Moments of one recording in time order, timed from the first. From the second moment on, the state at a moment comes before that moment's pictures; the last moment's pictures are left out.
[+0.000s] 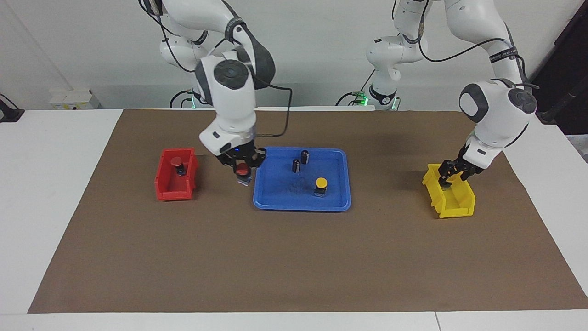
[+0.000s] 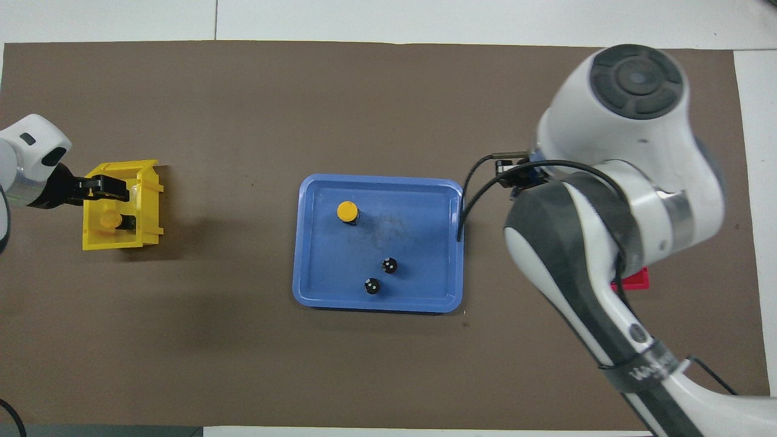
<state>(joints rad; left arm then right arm) -0.01 0.08 0.04 -1.91 -0.05 1.98 0.08 0.08 0.10 0.16 -1.76 -0.10 1.77 0.29</state>
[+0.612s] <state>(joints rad) -0.47 0.11 0.02 -1.83 -0.04 1.99 -0.38 -0.15 0.02 0.16 -2.04 -0.10 2.05 -0.09</state>
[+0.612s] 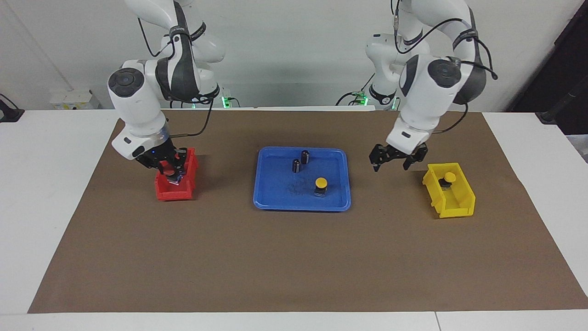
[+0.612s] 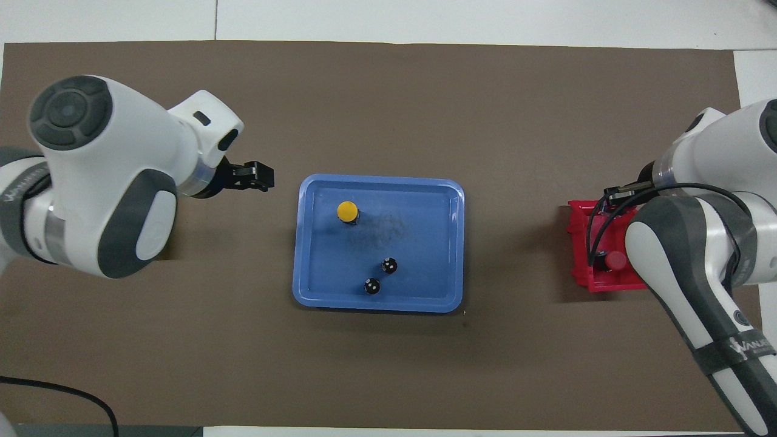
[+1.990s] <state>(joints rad) -0.67 0.35 0.02 -1.82 -0.04 2.24 -0.69 -0.19 -0.01 0.17 -2.33 -0.06 2.40 -0.20</state>
